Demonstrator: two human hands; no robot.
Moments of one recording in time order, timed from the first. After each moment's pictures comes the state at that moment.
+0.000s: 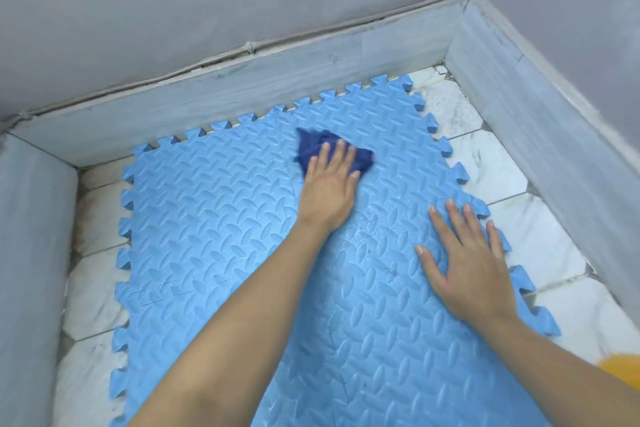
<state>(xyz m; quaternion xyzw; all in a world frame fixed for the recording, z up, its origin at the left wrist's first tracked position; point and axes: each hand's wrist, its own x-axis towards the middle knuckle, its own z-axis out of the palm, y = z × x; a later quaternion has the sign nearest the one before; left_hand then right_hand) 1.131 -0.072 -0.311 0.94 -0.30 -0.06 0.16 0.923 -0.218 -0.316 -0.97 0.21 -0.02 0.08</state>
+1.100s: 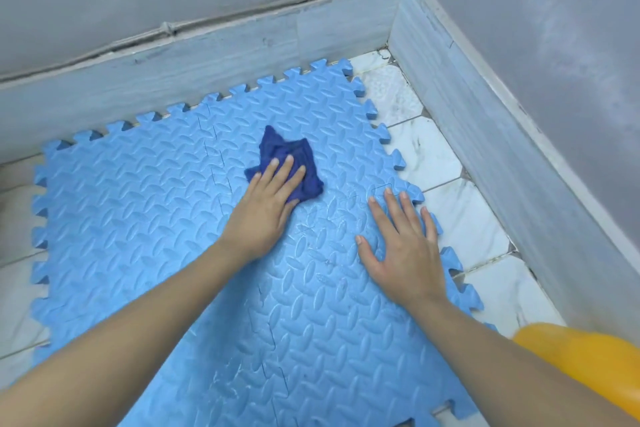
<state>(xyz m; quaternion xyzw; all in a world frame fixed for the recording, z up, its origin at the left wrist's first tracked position) 1.107 -0.041 -0.315 0.89 -0.41 -0.12 0.12 0.924 -0.225 -0.318 -0.97 0.21 -0.06 0.10</state>
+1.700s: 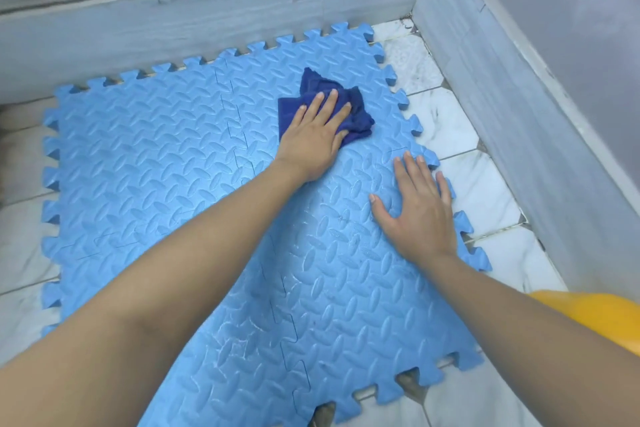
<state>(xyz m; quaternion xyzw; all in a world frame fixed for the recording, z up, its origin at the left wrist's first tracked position) 1.120 -0.107 -0.311 0.92 -0.38 -0.10 0.08 0.928 -0.224 -0.319 -0.97 0.22 -0.05 0.10</state>
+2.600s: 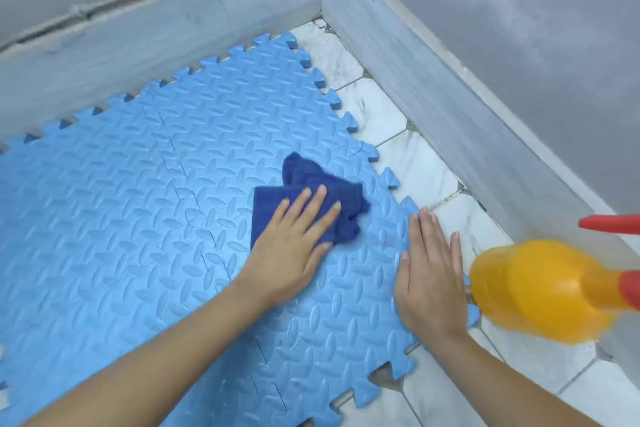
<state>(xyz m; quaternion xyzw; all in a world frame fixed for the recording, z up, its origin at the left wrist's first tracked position) 0.984 -0.064 -0.307 0.82 -0.55 -0.12 0.07 0.802 -0.207 -0.319 -0.92 0.37 -0.04 0.09</state>
